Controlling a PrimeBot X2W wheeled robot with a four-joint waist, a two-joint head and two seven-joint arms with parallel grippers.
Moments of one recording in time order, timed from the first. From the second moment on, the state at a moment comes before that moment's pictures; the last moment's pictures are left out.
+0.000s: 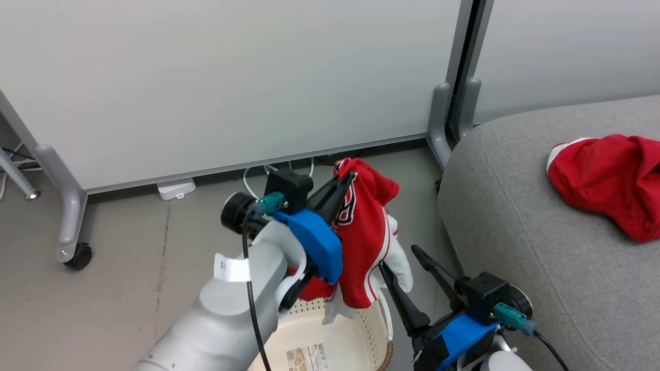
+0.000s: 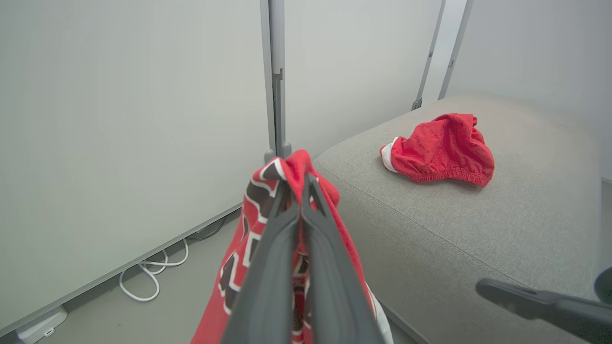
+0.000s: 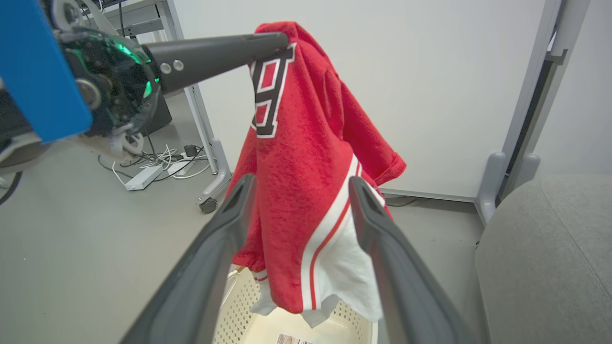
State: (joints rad) left arm -0.75 0.05 -0.93 0.85 -0.76 -0.12 -0.24; right arm -0.18 -0.05 0.36 0.31 0.21 0.13 -0.17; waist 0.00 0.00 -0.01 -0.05
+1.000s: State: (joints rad) left arm -0.93 0.05 -1.11 0.79 -0.93 -0.06 -0.22; right arm -0.19 -0.05 0.38 0.31 0.22 0.13 -0.17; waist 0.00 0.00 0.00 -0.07
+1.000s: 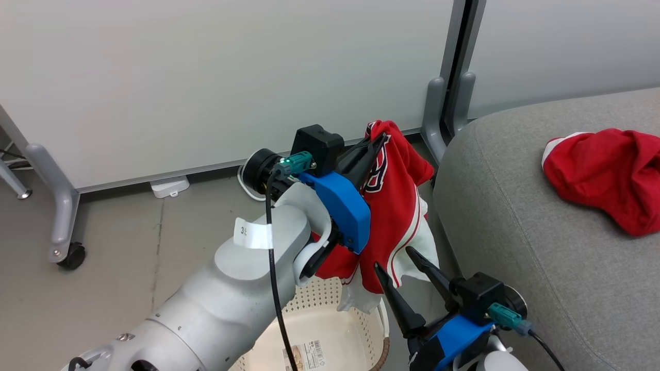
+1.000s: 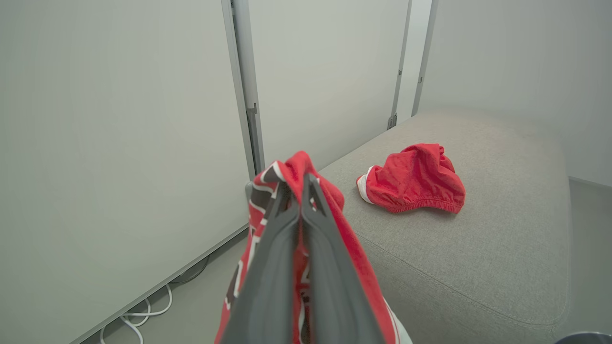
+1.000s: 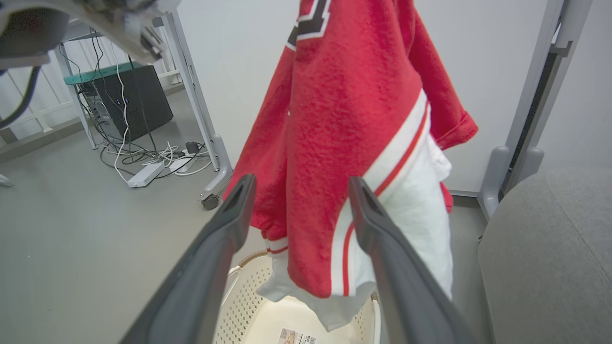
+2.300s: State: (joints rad) left arm -0.95 0.05 -1.25 0.76 -1.07 -0.04 -0.24; right arm -0.54 -0.05 0.45 0.70 0.34 0.13 -0.20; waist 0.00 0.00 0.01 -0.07
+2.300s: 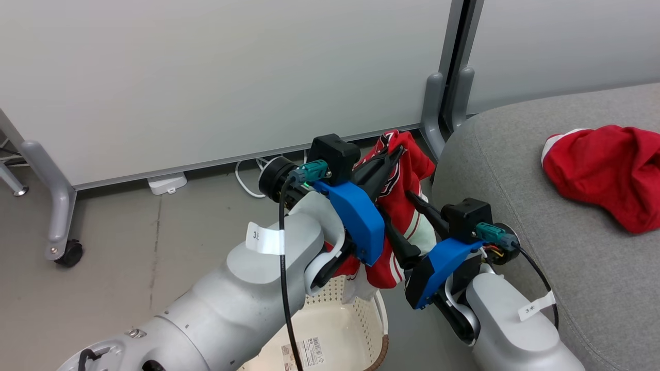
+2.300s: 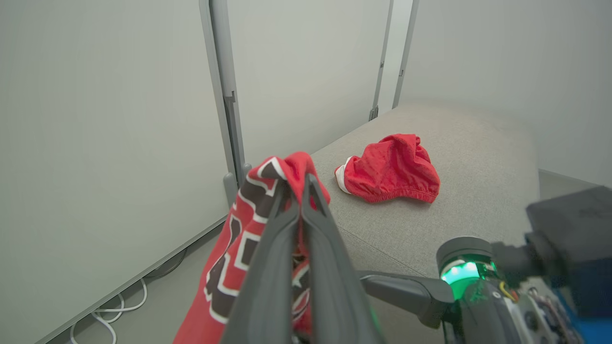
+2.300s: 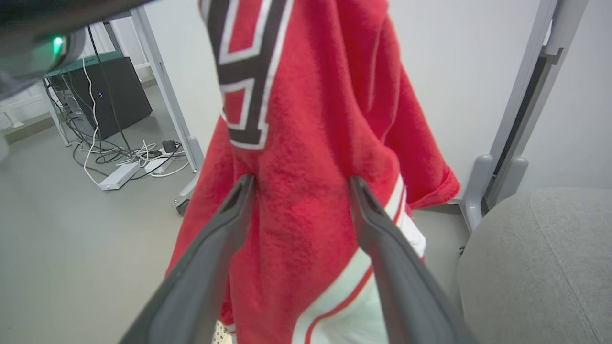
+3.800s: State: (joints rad) left arm -0.96 0.05 -1.28 0.76 -1.09 -0.04 -0.24; right arm -0.71 -0.05 0.63 0.95 0.56 0.13 -0.26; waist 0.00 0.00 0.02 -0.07
